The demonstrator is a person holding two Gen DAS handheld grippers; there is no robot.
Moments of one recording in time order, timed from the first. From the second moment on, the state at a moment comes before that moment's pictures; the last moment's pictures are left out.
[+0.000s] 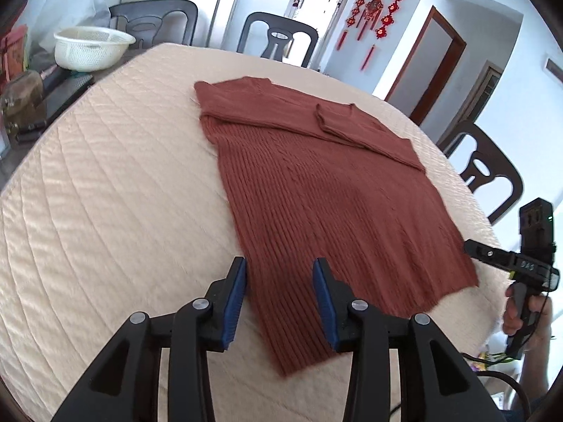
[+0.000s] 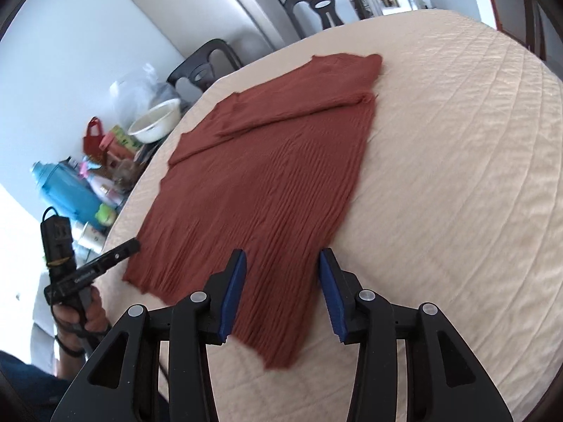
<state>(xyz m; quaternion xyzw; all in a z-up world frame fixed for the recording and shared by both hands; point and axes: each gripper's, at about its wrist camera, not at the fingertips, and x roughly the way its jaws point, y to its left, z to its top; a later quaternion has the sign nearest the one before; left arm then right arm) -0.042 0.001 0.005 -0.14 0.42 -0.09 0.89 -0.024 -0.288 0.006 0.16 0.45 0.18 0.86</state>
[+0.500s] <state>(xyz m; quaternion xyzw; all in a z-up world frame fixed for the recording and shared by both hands) -0.042 0.004 -0.001 -0.18 0.41 -0.10 0.89 -0.028 -0.282 -0.001 0.21 0.46 0.21 0.84</state>
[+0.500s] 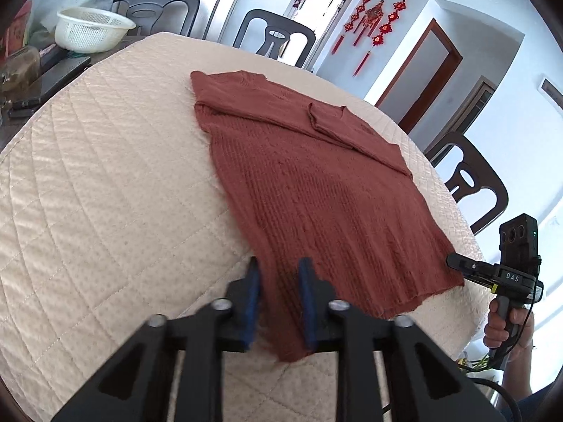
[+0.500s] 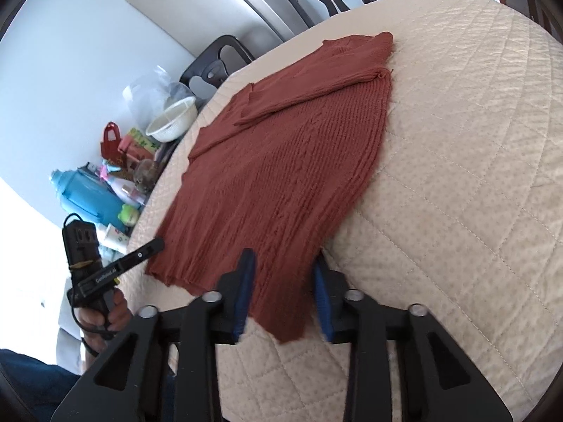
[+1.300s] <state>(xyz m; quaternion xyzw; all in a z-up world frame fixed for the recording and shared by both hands) -0.007 0.047 0.070 -0.23 0.29 -0.13 0.92 -0.003 -0.307 0.062 0.25 0.36 0.25 0.87</state>
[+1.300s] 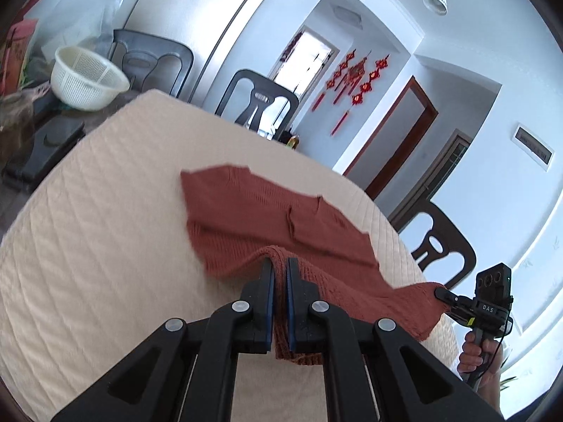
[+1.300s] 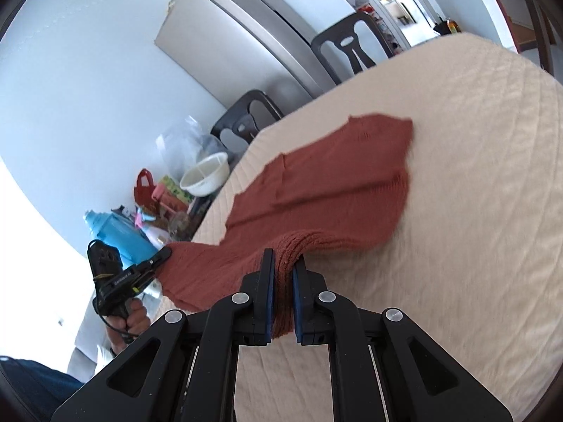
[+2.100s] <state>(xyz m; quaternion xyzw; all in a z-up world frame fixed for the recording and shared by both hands) 0.184 0.071 0.015 -0.29 0.39 -0.08 0.87 0.183 -0.333 0.020 0.34 0.41 0.20 0.82</state>
